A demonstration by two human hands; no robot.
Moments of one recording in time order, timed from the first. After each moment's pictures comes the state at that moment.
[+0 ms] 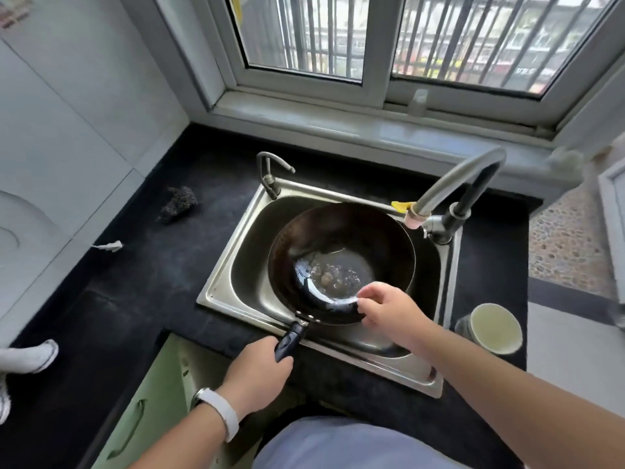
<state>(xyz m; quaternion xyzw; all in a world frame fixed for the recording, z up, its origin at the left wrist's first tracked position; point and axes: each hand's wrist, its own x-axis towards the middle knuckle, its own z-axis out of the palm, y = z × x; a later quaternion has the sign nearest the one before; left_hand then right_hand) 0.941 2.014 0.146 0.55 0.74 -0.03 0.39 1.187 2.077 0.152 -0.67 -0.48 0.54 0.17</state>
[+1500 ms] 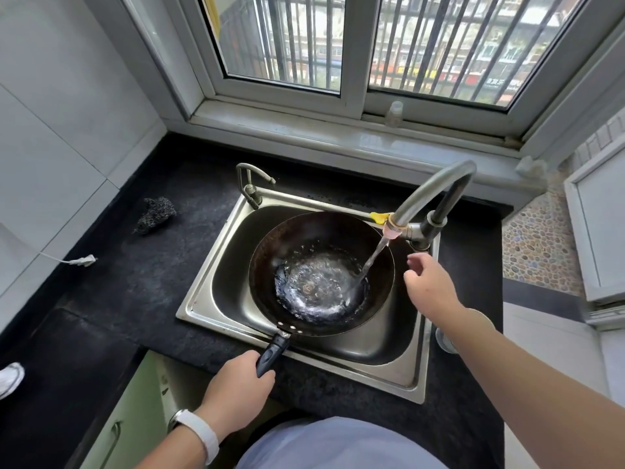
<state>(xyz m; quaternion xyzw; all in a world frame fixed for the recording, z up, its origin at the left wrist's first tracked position) 0.942 2.017 0.152 0.56 0.74 -0.03 0.37 1.271 2.119 0.138 -0.78 -0.47 0.36 0.21</state>
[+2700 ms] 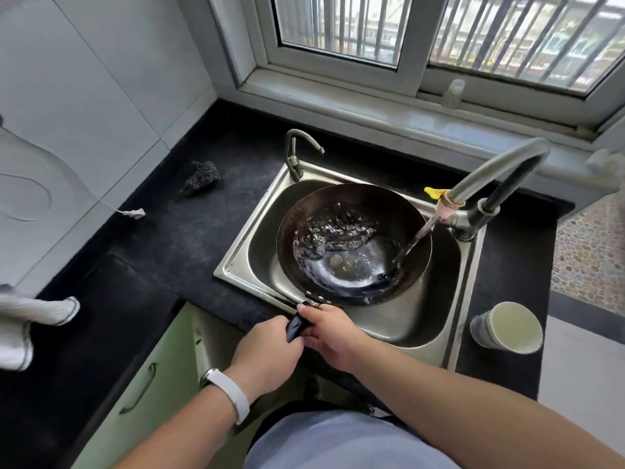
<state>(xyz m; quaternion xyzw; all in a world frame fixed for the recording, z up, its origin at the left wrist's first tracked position) 0.937 2.002 0.154 0.57 0.74 0.02 0.35 1.065 2.043 0.107 -0.48 -0.16 0.82 0.26</state>
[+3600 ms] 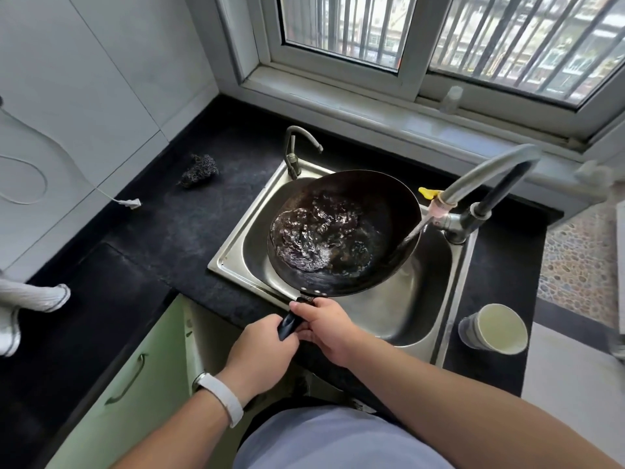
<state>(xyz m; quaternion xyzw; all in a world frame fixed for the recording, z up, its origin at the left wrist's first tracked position) 0.943 1.989 0.149 0.53 0.75 0.10 0.37 1.073 2.043 0.111 -0.50 -0.24 0.79 0.25</state>
